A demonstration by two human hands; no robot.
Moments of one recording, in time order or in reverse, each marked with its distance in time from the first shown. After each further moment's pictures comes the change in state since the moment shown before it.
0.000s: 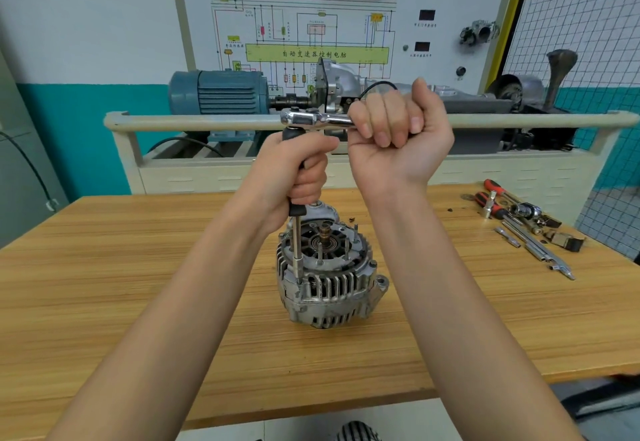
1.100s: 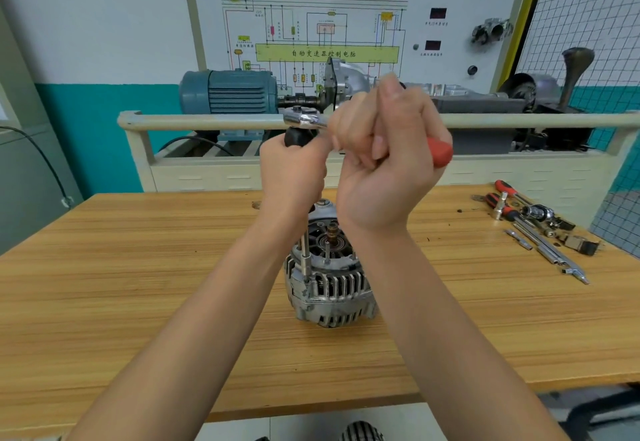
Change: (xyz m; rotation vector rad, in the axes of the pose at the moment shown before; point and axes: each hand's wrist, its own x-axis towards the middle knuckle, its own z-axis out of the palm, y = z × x) left_hand 0.001 -0.011 0.016 0.086 0.457 0.134; right_hand -0.033 0.033 0.020 -0.537 -0.274 -0.468
